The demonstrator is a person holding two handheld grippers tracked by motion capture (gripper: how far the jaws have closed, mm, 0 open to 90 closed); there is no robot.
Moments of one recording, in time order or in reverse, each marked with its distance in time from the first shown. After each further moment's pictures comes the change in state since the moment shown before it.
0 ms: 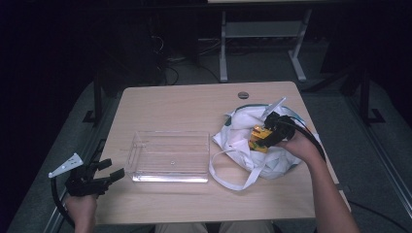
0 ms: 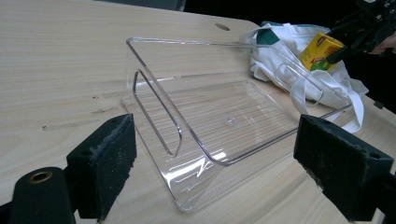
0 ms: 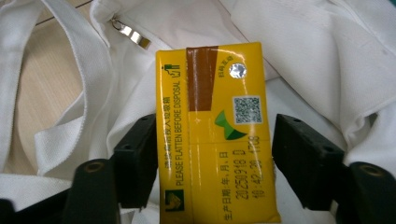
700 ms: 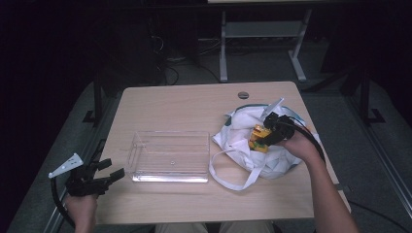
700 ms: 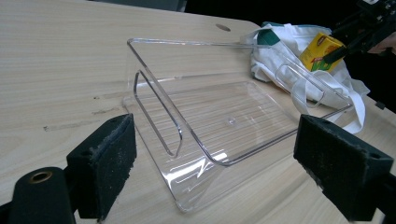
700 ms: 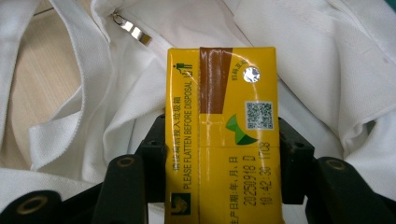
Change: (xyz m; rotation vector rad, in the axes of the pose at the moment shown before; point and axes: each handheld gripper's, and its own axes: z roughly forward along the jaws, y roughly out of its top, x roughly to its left) left arm -0.001 0.000 0.000 -0.006 0.004 -0.001; right arm 0.000 0.001 0.001 0.005 -0.008 -0.040
